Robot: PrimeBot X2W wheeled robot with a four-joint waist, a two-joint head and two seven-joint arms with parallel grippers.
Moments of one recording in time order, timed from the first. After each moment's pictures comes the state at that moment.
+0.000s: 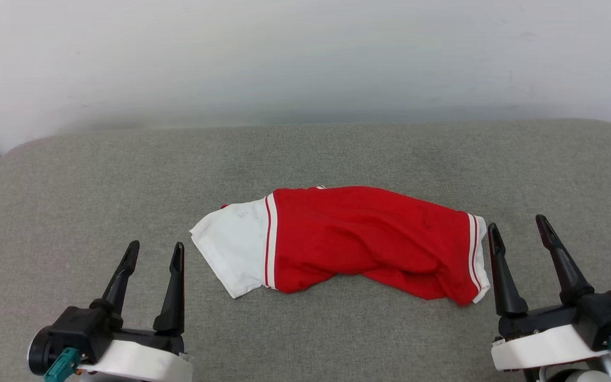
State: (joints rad) left arm 0.03 0.34 -0.23 -0.11 -0.45 0.09 -0.26; right arm 0.00 -0.05 0.00 -0.04 0.00 0.13 -0.26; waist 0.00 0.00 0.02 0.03
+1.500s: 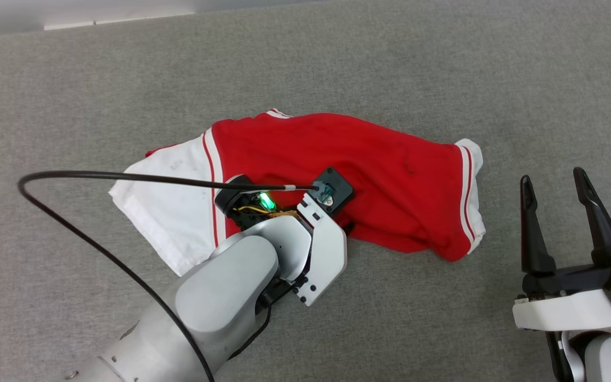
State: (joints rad) left arm -0.78 0.22 -0.91 0.47 -0.47 -0.13 0.42; right arm -0.10 -0.05 -0.06 -0.07 -0.03 0.13 -0.26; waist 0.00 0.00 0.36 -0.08
